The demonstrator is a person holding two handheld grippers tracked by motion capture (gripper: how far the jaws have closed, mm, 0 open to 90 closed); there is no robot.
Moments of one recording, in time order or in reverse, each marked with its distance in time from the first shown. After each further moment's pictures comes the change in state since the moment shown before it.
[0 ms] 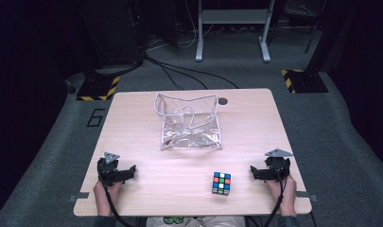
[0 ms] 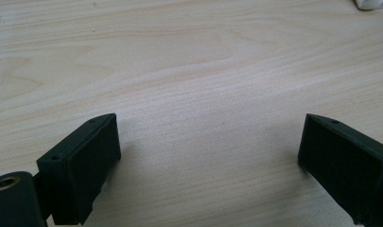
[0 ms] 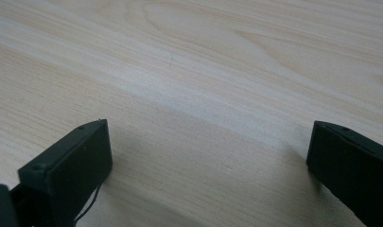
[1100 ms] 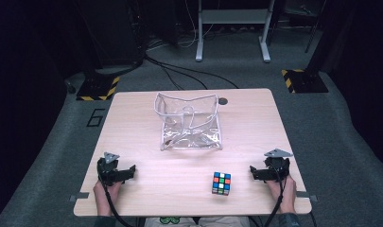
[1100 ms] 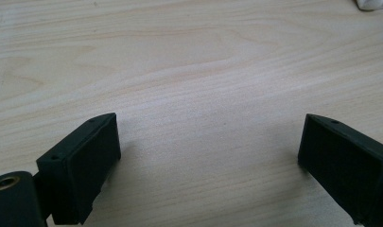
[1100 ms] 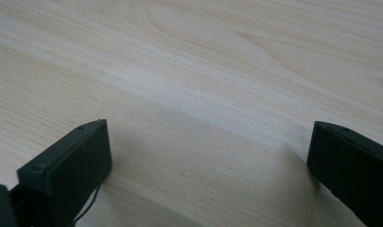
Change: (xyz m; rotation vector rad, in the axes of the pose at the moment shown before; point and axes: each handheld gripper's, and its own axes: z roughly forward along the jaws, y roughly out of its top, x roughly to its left) left arm 0.001 0.000 0.000 -0.002 -0.001 -0.002; right arm 0.002 0.000 0.000 -0.005 -0.001 -0.009
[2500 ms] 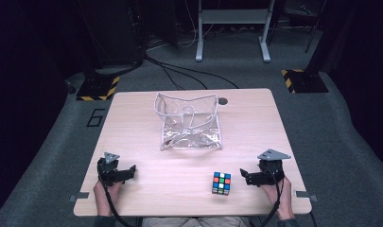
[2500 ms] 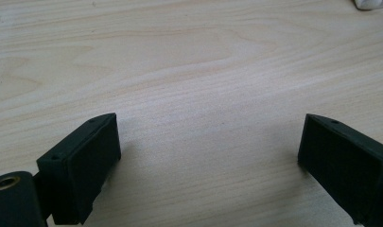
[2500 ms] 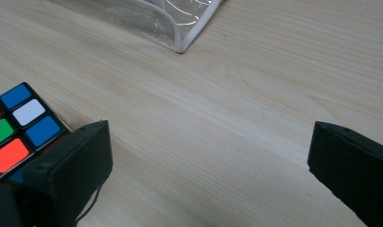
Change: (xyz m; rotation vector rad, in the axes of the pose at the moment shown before) left arm 0.000 0.000 0.000 0.003 -0.002 0.003; right arm 0.047 0.027 -0.050 -0.079 0.148 -0.062
